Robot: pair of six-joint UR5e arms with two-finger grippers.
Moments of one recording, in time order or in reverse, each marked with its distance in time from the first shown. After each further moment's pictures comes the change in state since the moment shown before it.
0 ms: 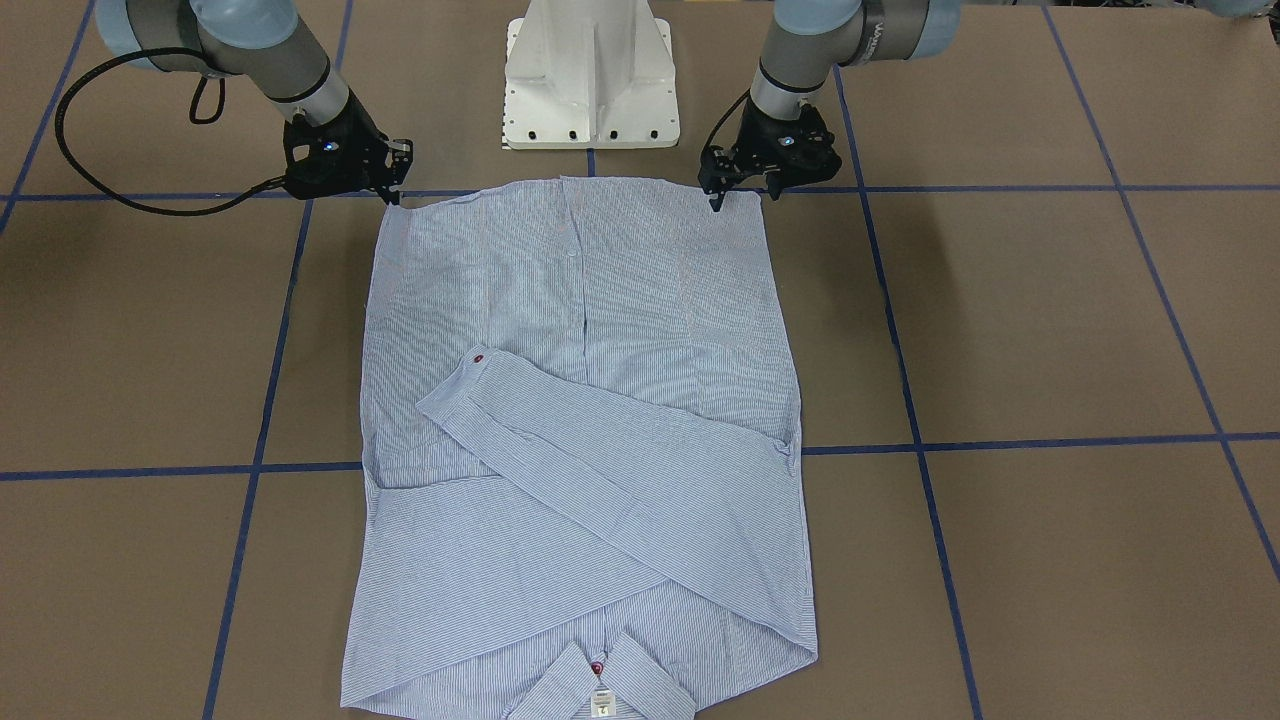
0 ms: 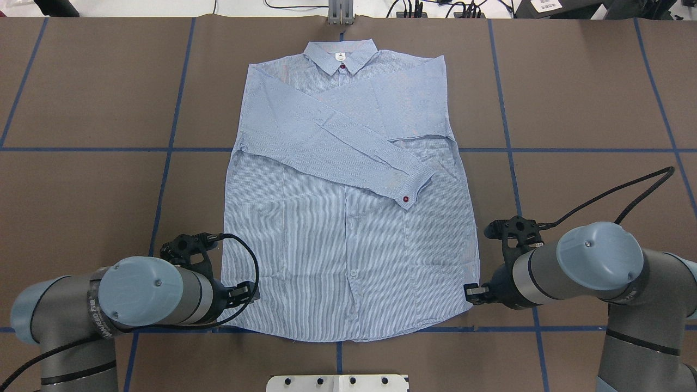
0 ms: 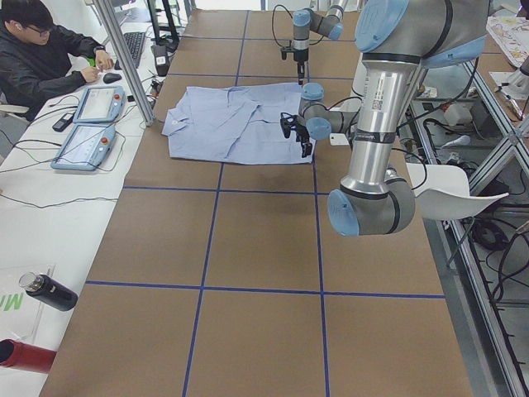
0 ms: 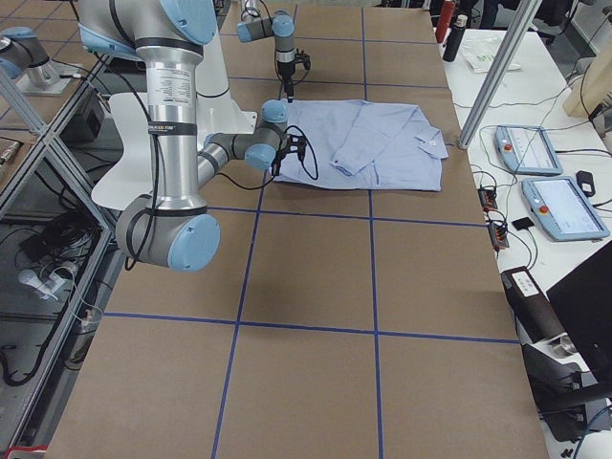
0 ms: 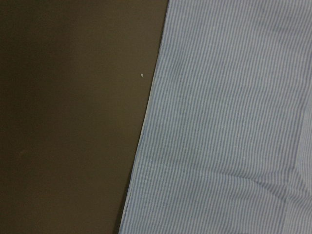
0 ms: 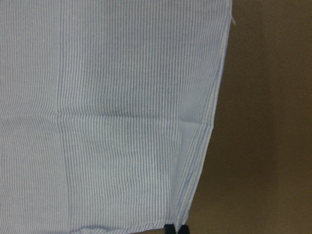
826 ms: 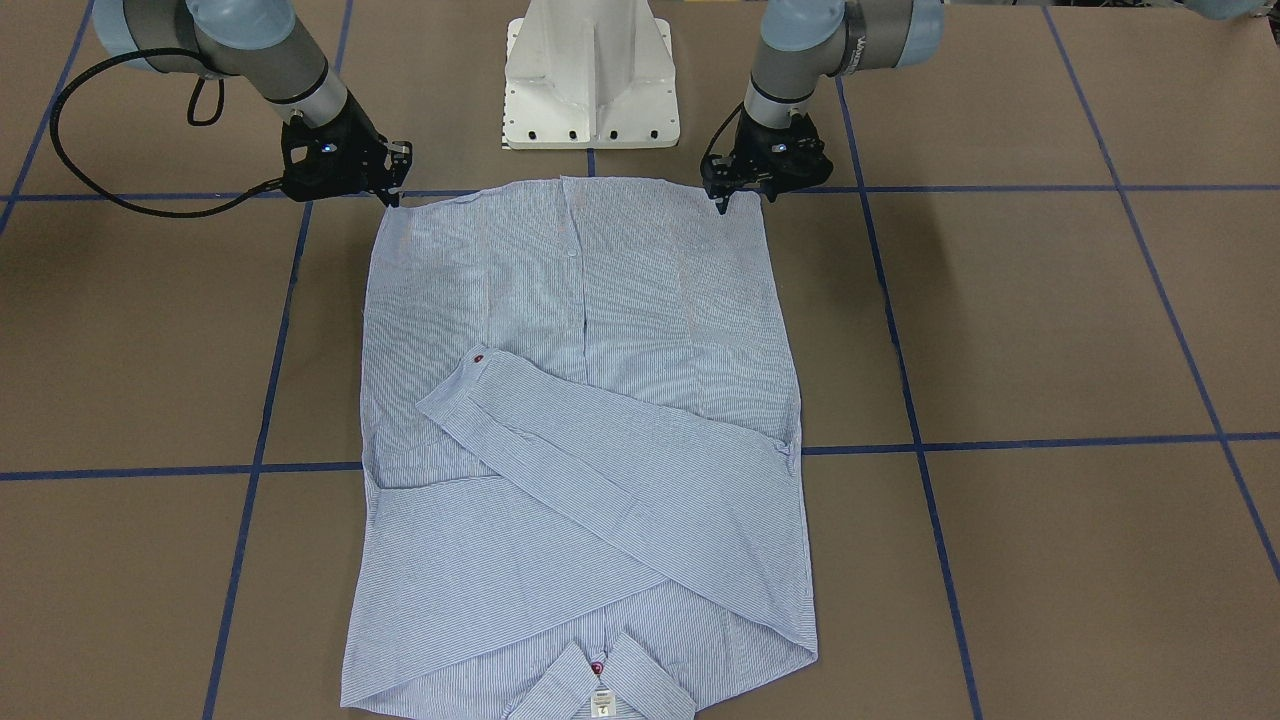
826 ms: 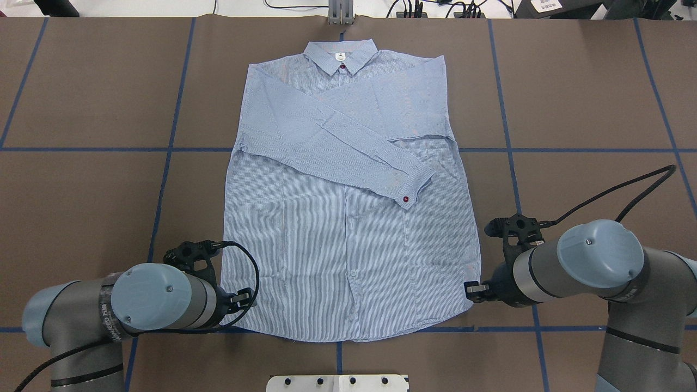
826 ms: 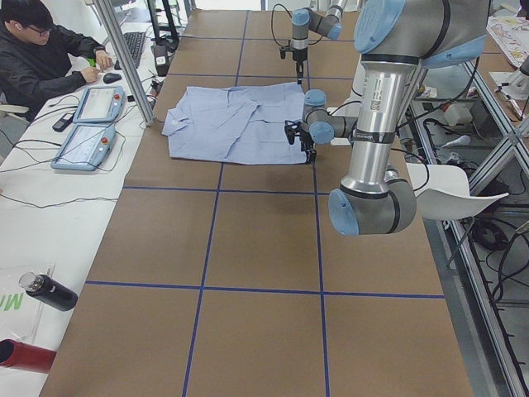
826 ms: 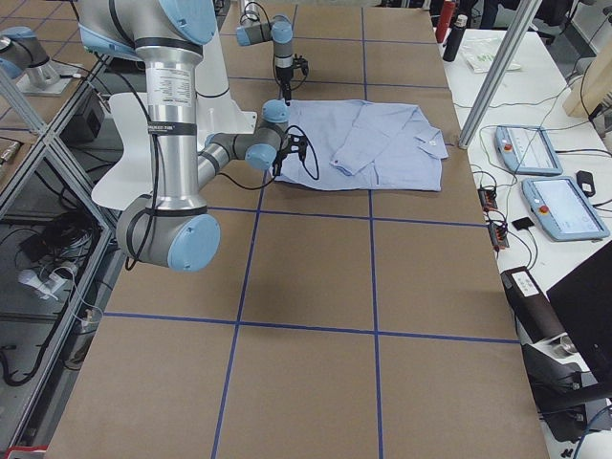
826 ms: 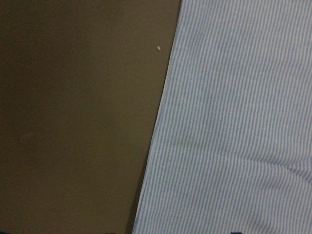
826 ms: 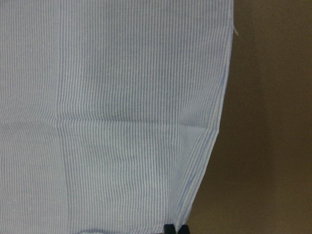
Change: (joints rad) left arm 0.012 -0.004 0.039 0.001 0.001 0.000; right arm 0.006 0.001 -0.003 -0.001 0.000 -0.001
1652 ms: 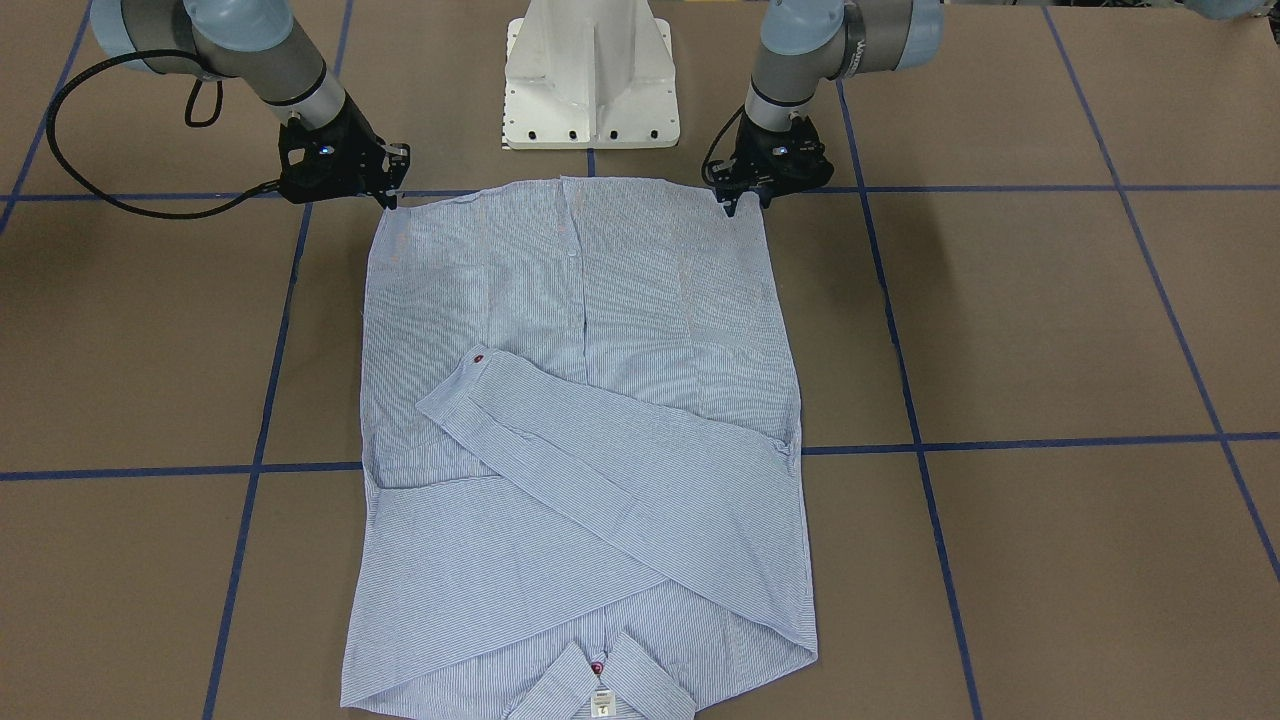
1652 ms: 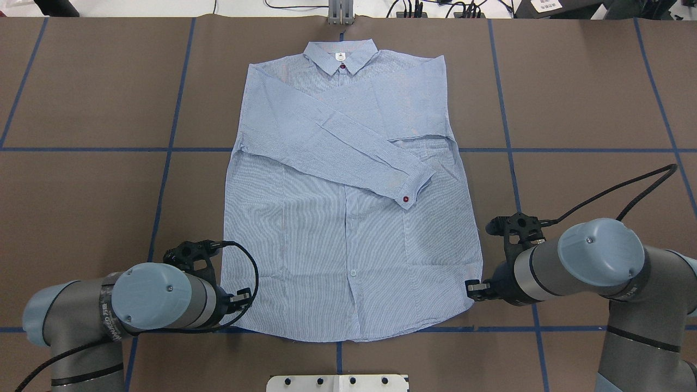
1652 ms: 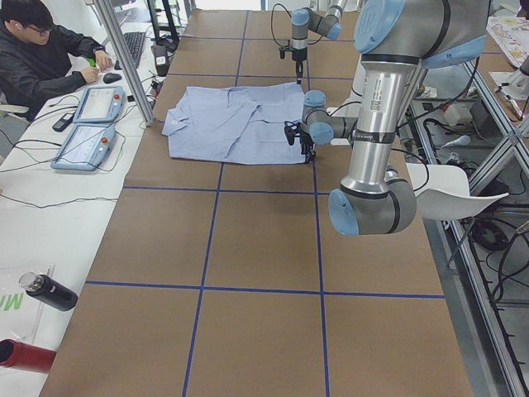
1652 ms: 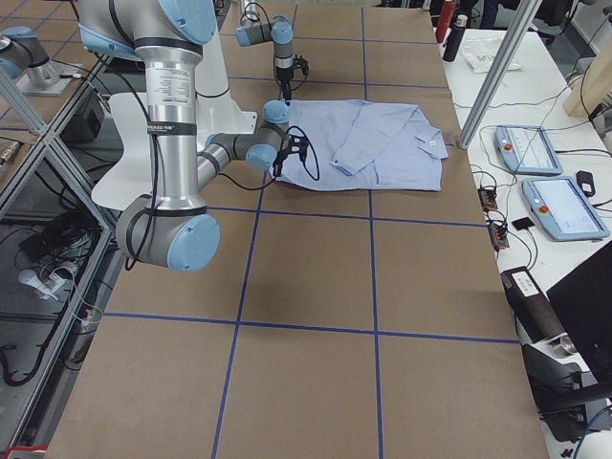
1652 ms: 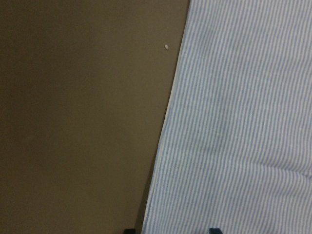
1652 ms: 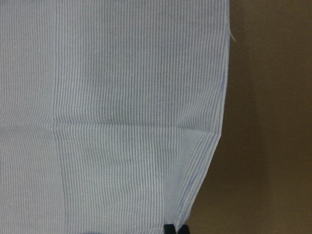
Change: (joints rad) left arm -0.001 0.001 0.001 0.000 0.000 0.000; right arm 0.004 -0.001 -0.002 -0.001 0.000 0.000
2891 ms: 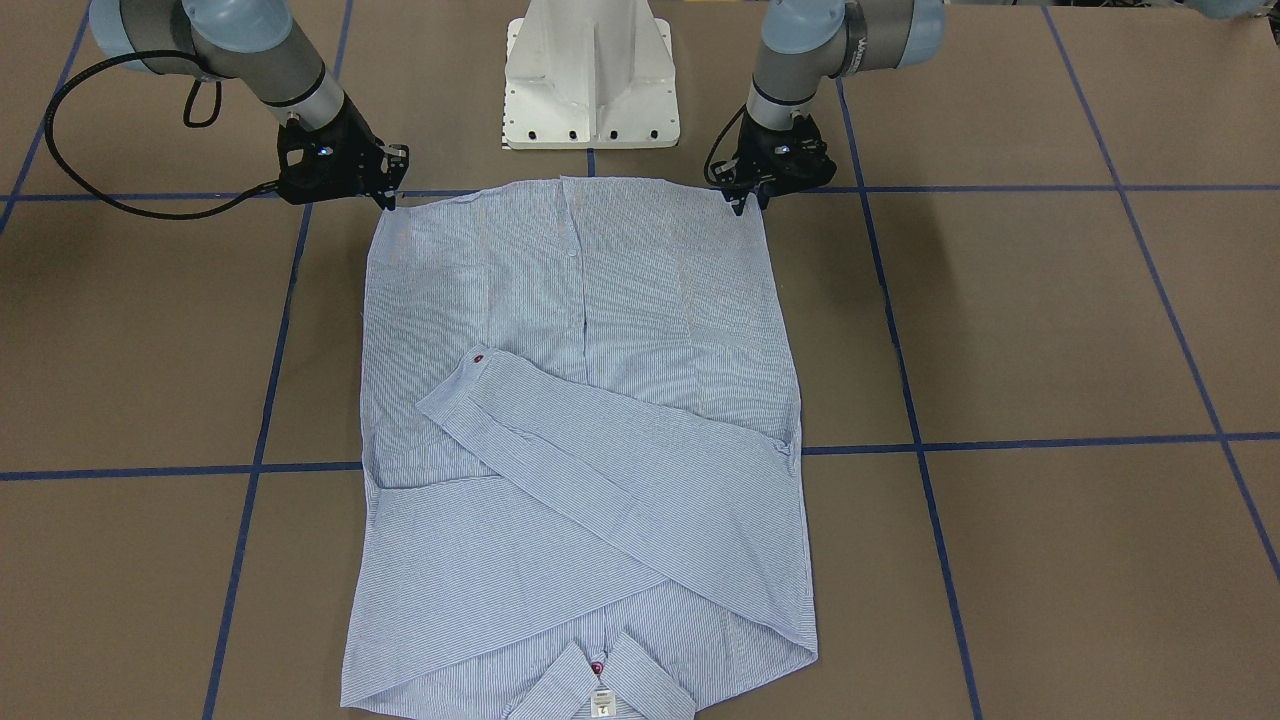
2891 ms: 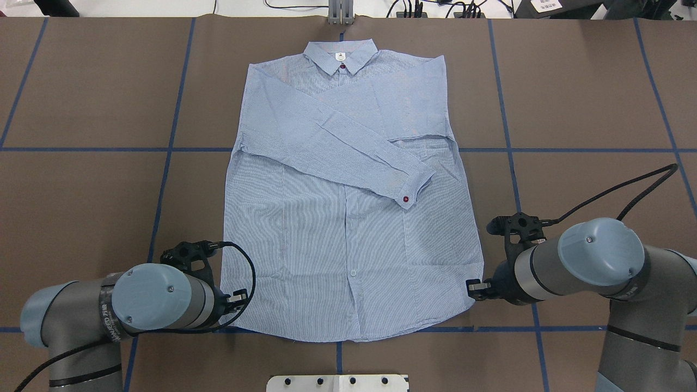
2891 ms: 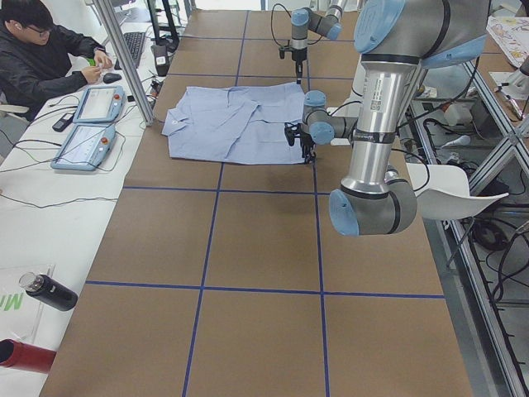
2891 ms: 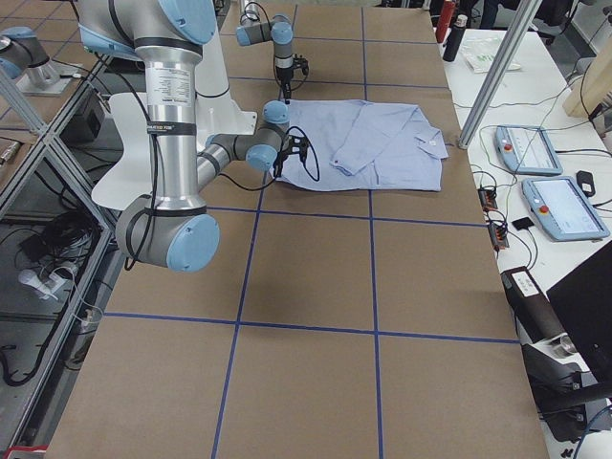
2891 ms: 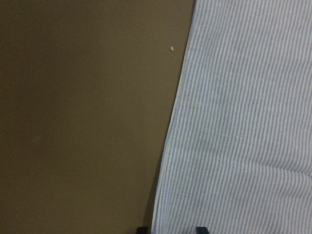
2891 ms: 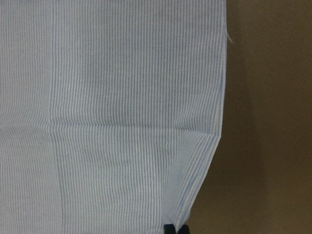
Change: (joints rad) left arm 0.001 0.005 -0.004 0.029 0.006 0.000; right arm 0.002 -0.001 -0.003 -0.001 0.000 0.000
